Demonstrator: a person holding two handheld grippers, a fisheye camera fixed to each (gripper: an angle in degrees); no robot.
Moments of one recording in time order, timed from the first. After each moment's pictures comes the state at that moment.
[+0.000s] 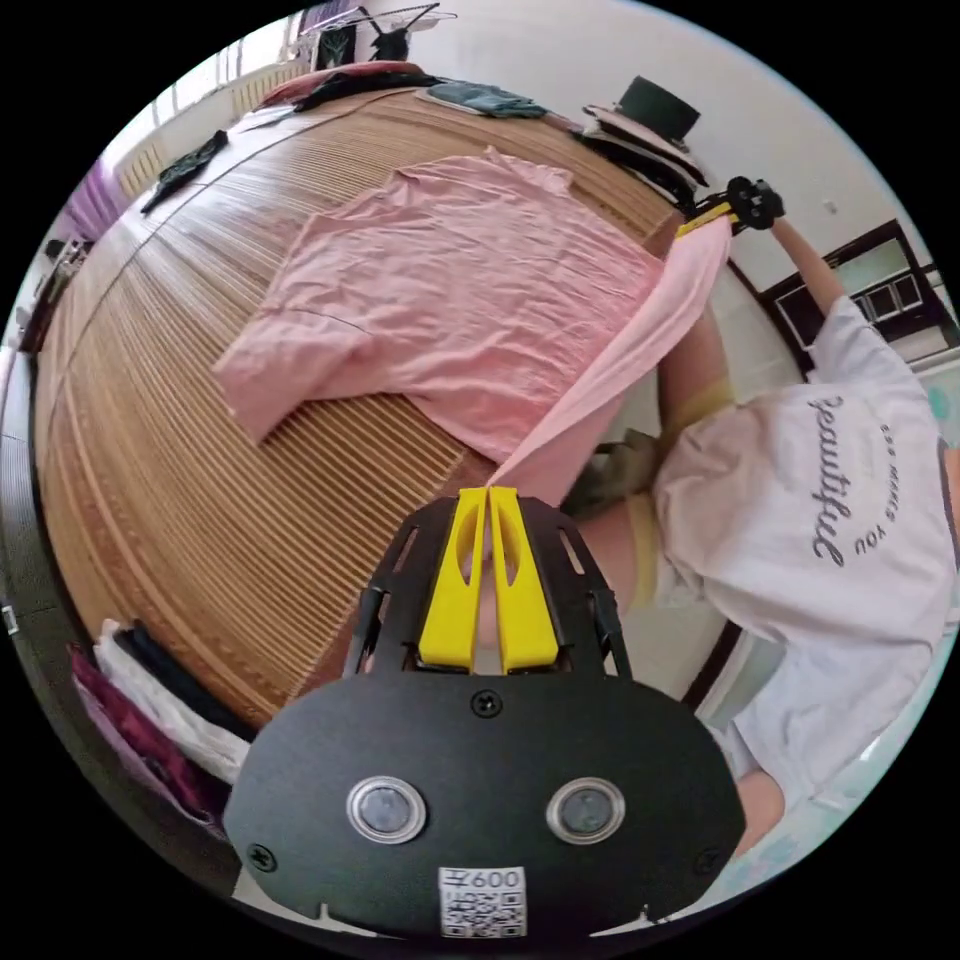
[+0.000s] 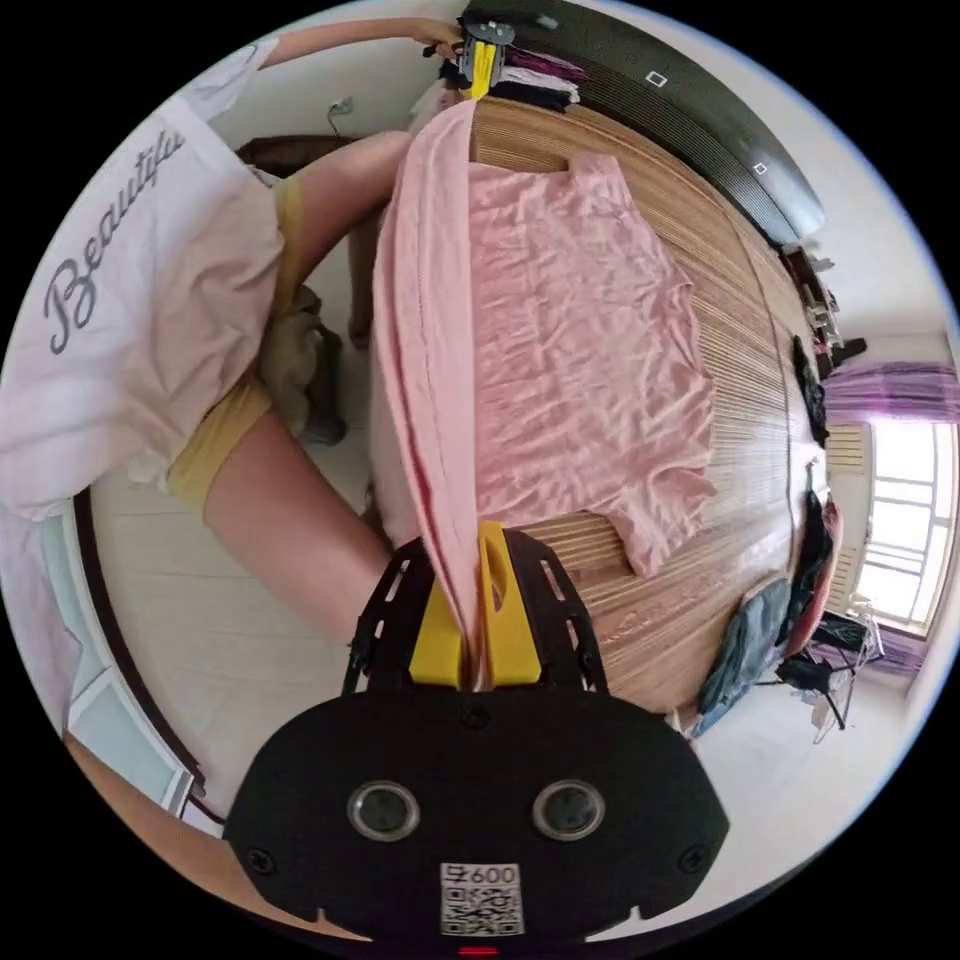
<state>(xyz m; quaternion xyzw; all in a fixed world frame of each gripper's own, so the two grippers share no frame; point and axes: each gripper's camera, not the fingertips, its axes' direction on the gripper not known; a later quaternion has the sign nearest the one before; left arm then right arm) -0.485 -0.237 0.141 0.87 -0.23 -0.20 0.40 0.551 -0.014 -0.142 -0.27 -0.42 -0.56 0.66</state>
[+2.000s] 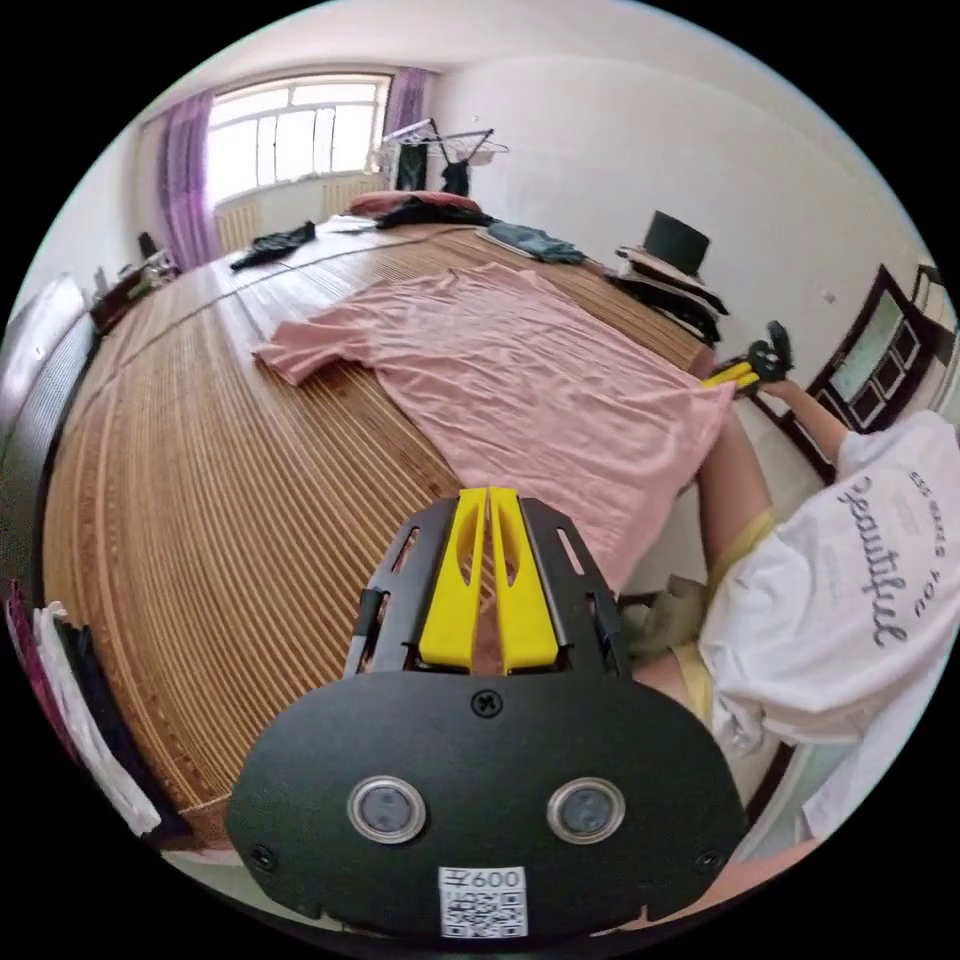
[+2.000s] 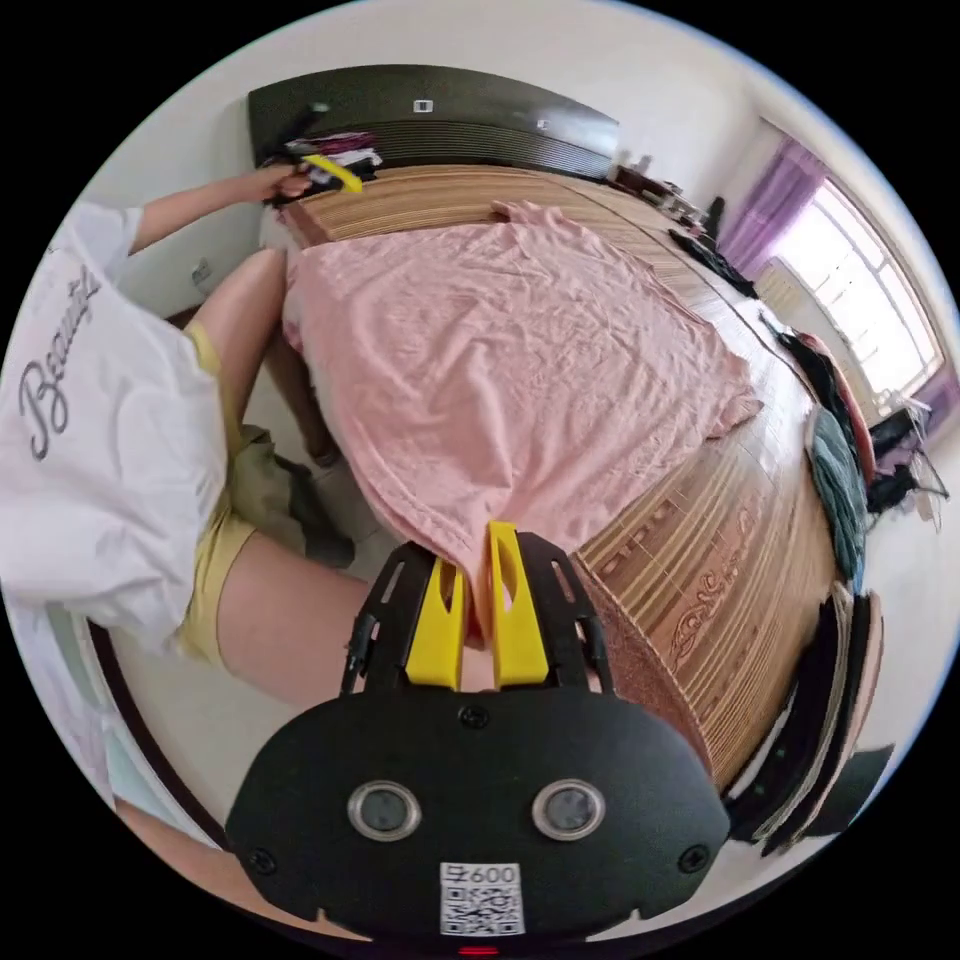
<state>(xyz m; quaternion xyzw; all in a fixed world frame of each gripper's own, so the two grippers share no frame) -0.819 -0.099 0.276 0.95 -0.21 -0.19 0.14 0.753 -0.163 -0.139 -0.34 -0.59 -0.36 0.64</state>
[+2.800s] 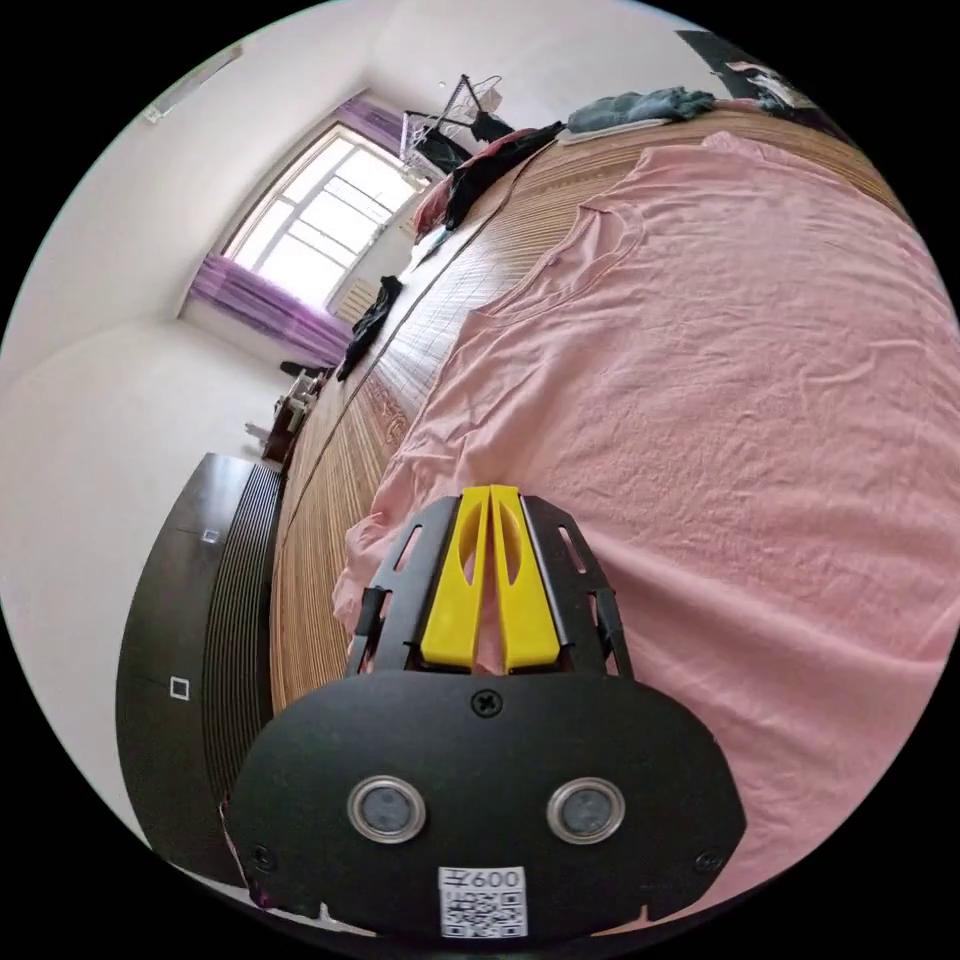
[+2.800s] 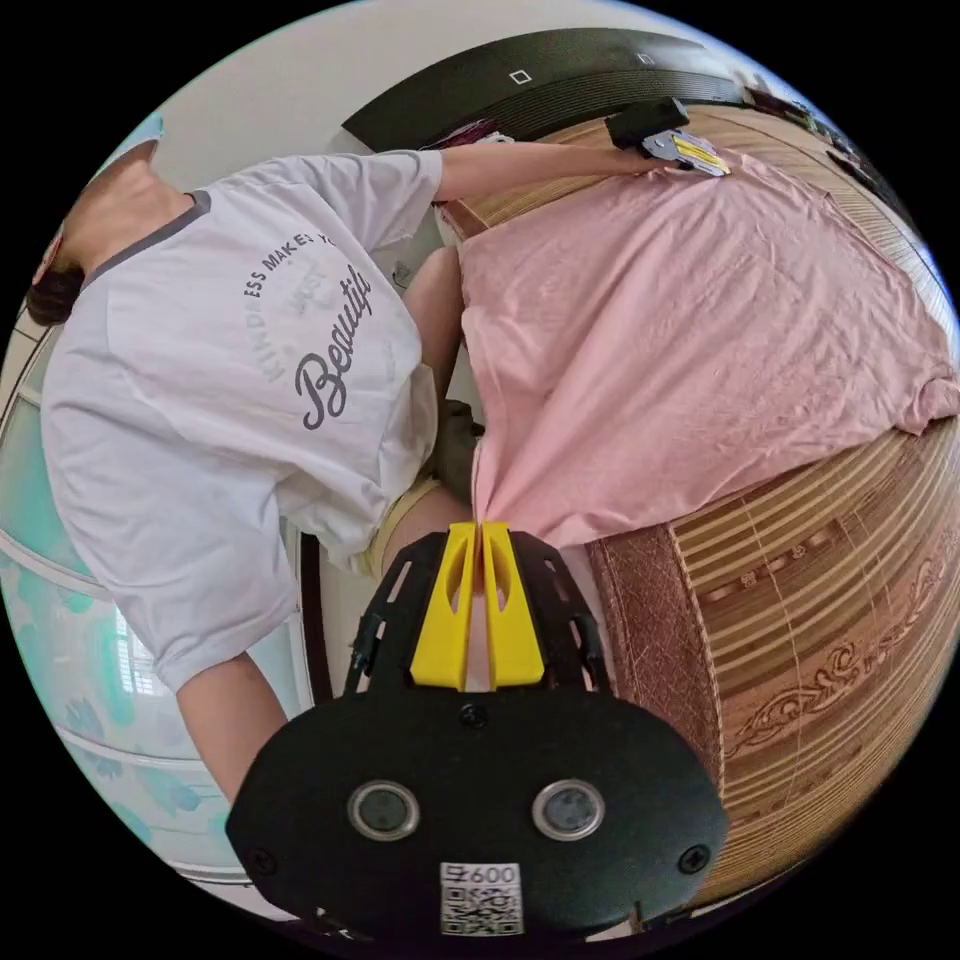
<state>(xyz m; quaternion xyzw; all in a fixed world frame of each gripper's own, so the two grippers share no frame) -0.951 0.071 -0.089 0.78 -0.36 -0.49 0.15 0.794 -0.304 0.015 -0.43 -0.74 -0.19 0.48</state>
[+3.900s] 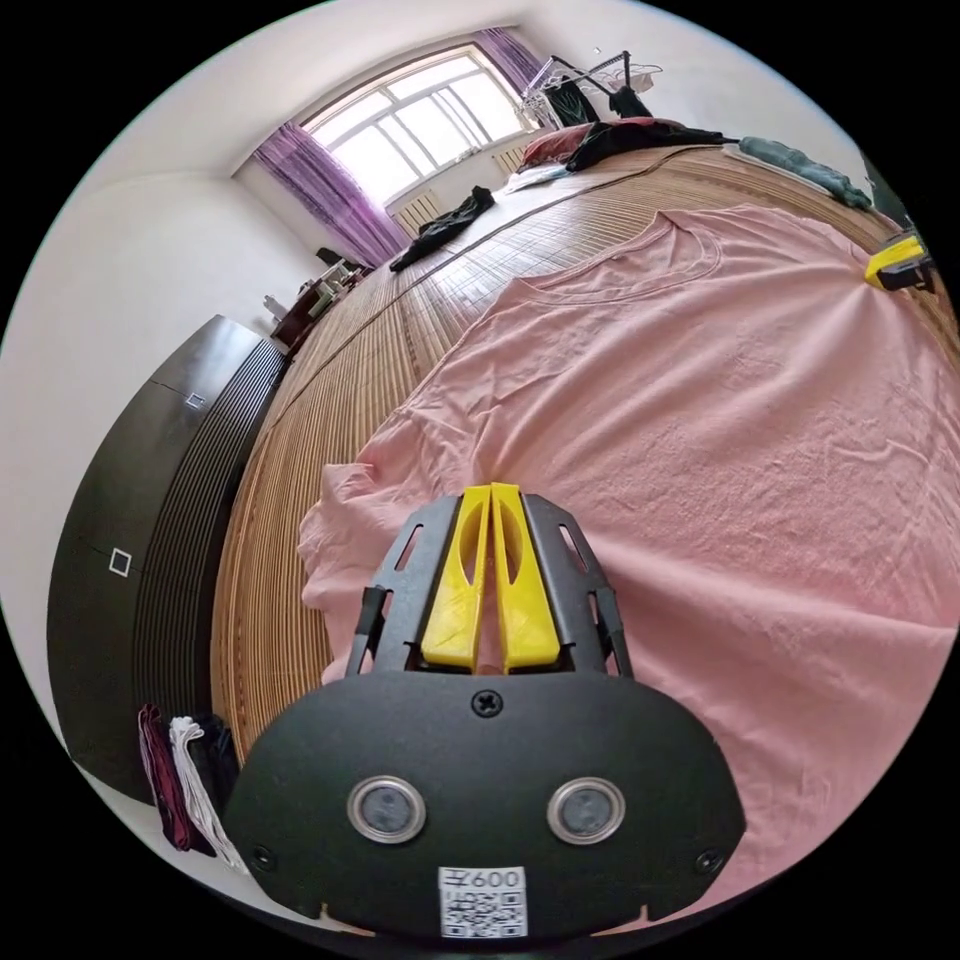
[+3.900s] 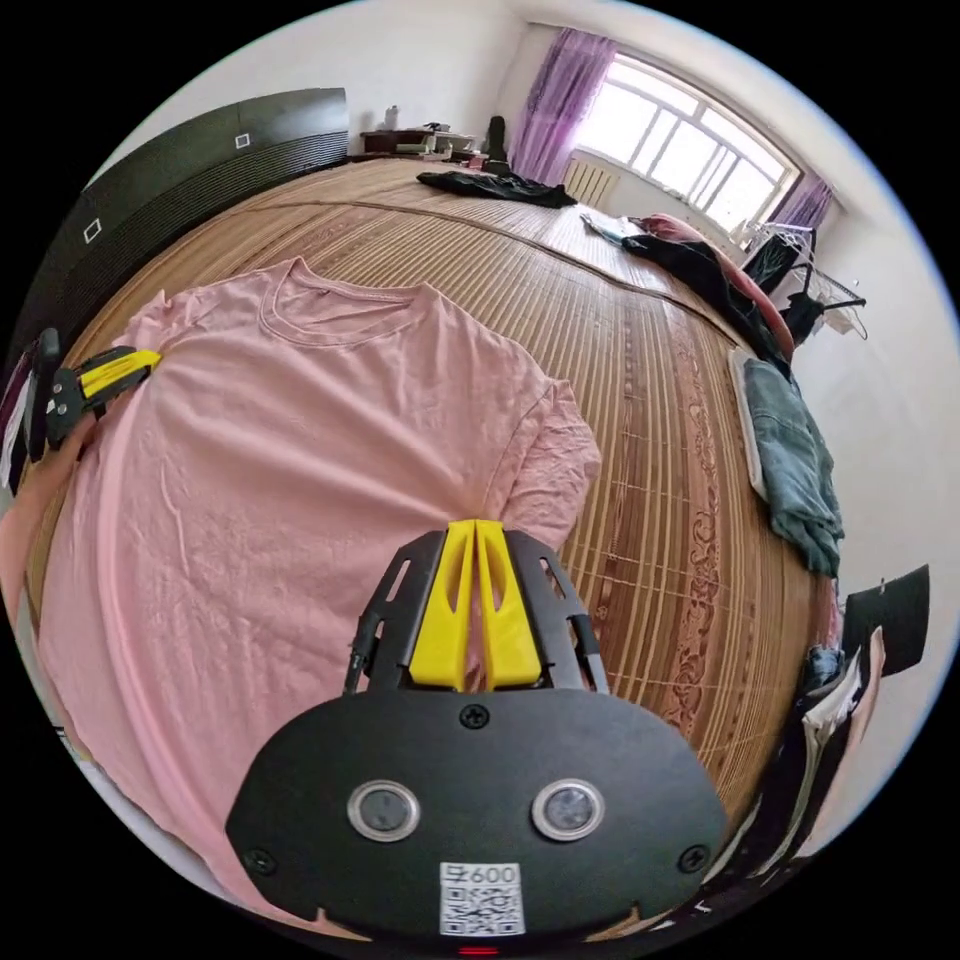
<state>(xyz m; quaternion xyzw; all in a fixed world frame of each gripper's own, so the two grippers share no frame) -1.085 0.121 -0.041 0.81 -0.21 -0.52 0.15 0.482 -0.431 0.336 -0.46 -0.24 -0.15 0.84</state>
